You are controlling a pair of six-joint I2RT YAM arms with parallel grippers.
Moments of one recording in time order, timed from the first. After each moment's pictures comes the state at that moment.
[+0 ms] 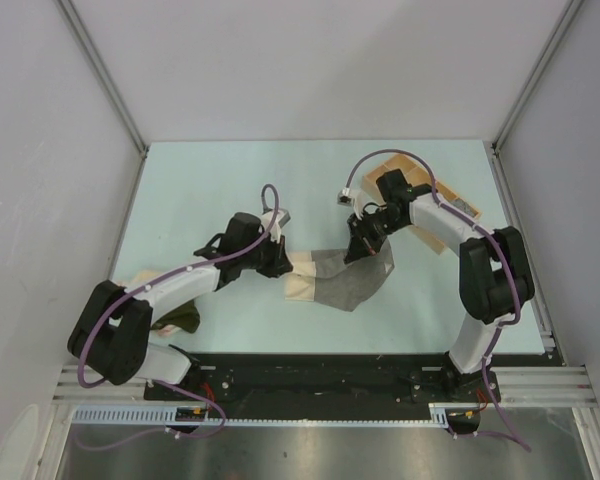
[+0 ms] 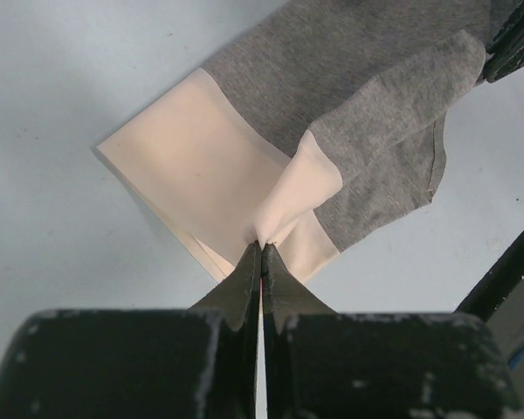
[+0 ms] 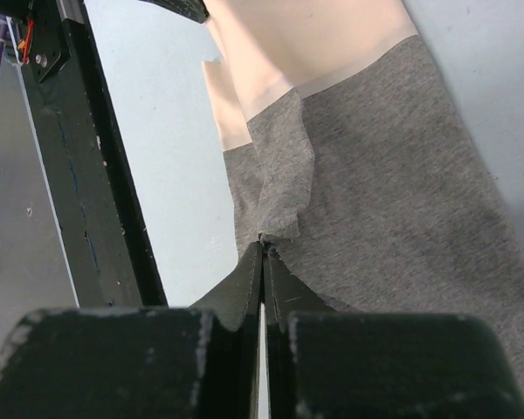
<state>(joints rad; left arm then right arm) -0.53 1.39 0.73 -0.06 0.34 -0.22 0.36 1.80 1.32 -0.77 -0.89 -0.49</state>
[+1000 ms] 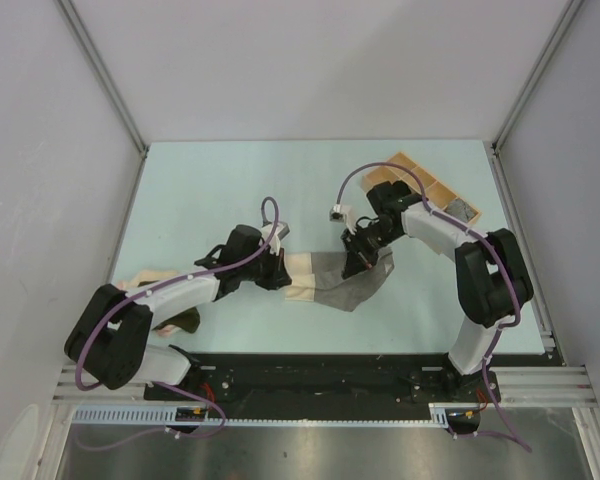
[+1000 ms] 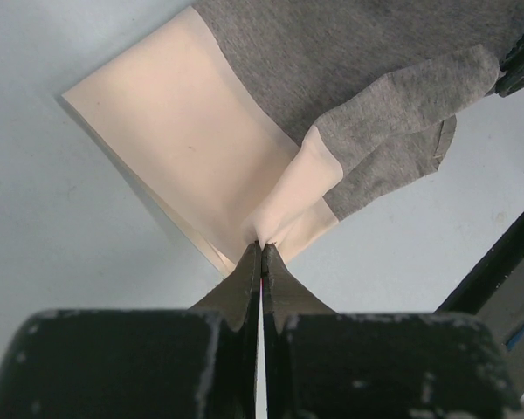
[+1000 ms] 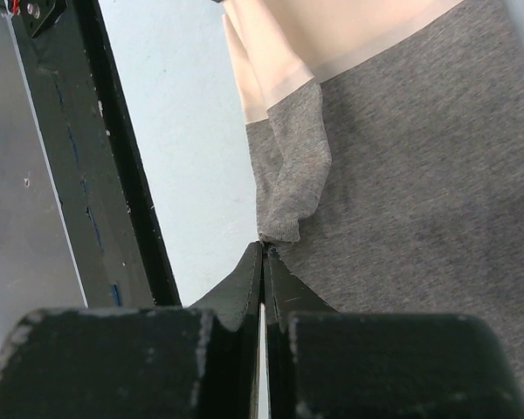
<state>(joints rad) -0.56 1.37 0.64 -0.03 0.34 -0.26 0.42 1.78 1.25 -0.78 -0.86 -0.51</state>
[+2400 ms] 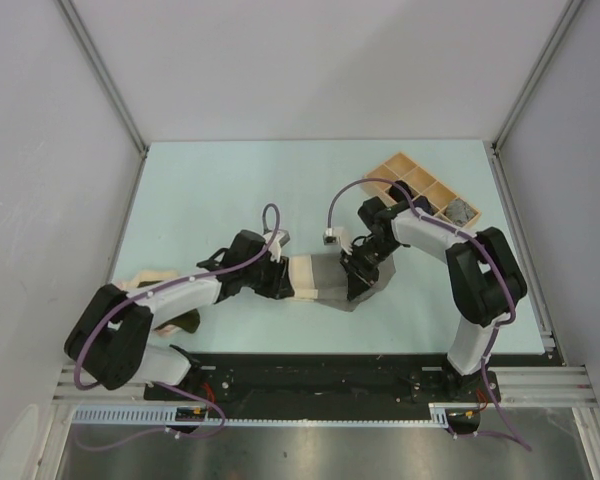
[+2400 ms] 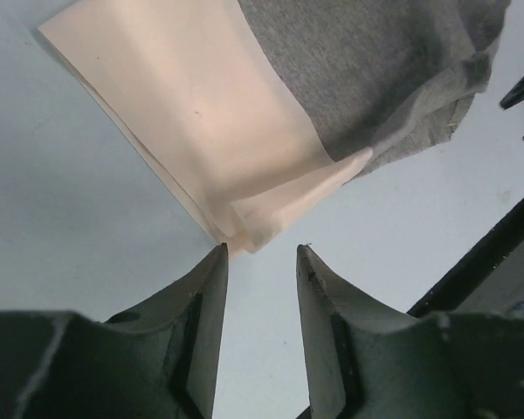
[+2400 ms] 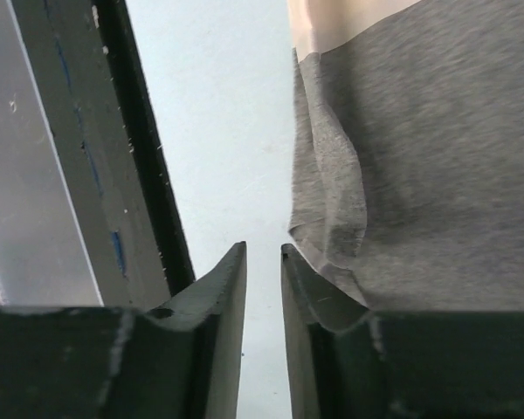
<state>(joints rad) -0.59 1.37 0.63 -0.11 0.32 -0.31 0.49 1.80 1.20 -0.91 -0.80 -0.64</state>
